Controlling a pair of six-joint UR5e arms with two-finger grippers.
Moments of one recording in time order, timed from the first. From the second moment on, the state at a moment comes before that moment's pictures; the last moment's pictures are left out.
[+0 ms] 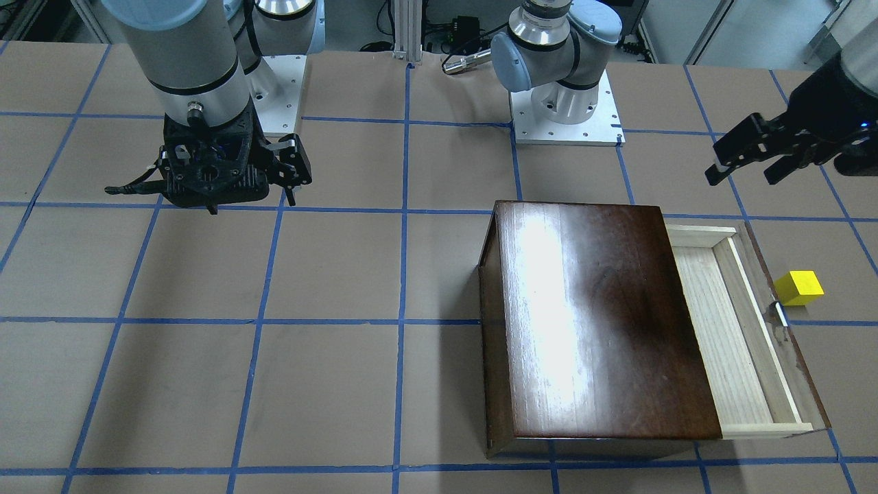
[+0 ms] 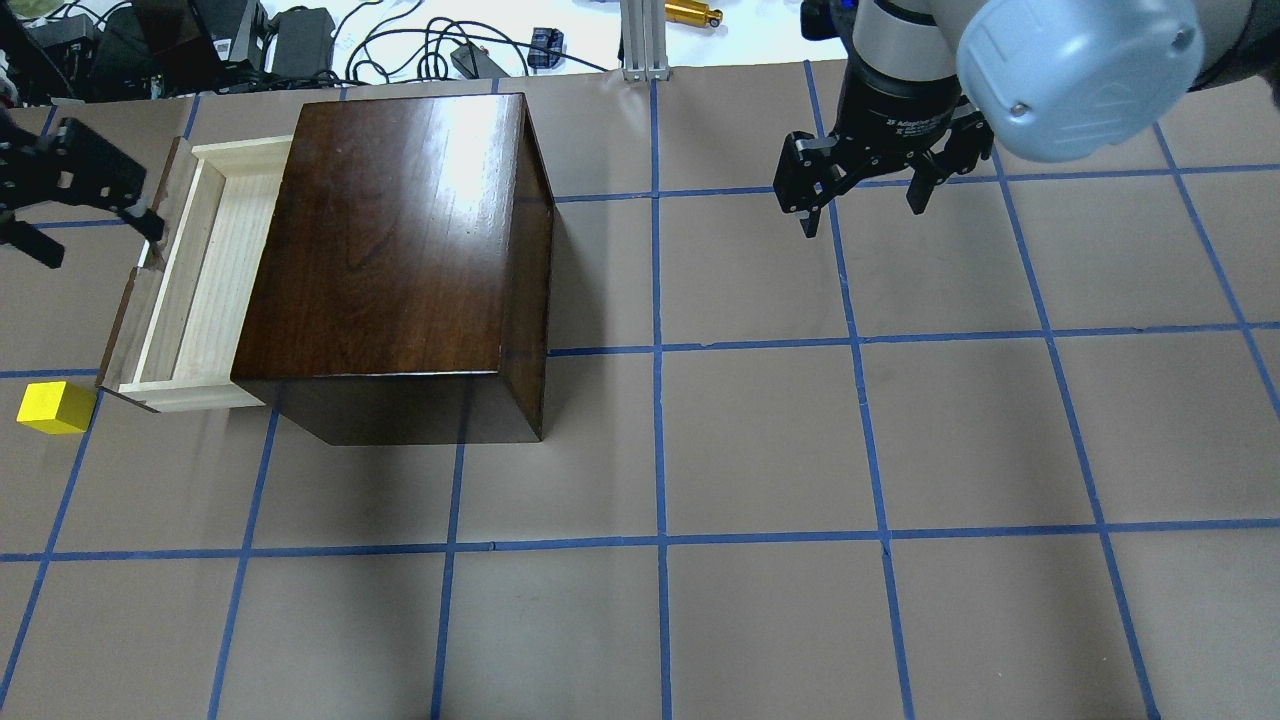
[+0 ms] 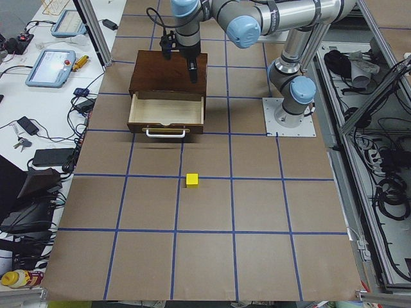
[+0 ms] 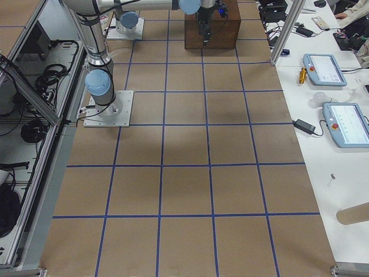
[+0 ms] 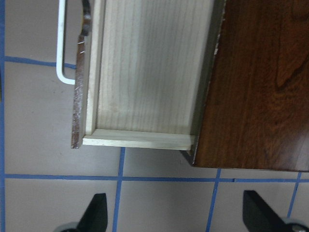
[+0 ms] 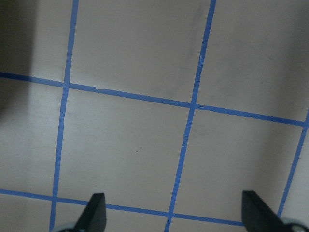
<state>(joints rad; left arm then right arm) -1.22 -1.60 -1.49 -1.69 1.49 0.22 1.70 -1.45 1.48 -1.58 -1.60 -0.05</state>
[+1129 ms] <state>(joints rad) -1.56 -1.62 -1.54 -1.46 1.58 0.00 1.70 -1.45 1.48 -1.58 -1.60 -0.05</state>
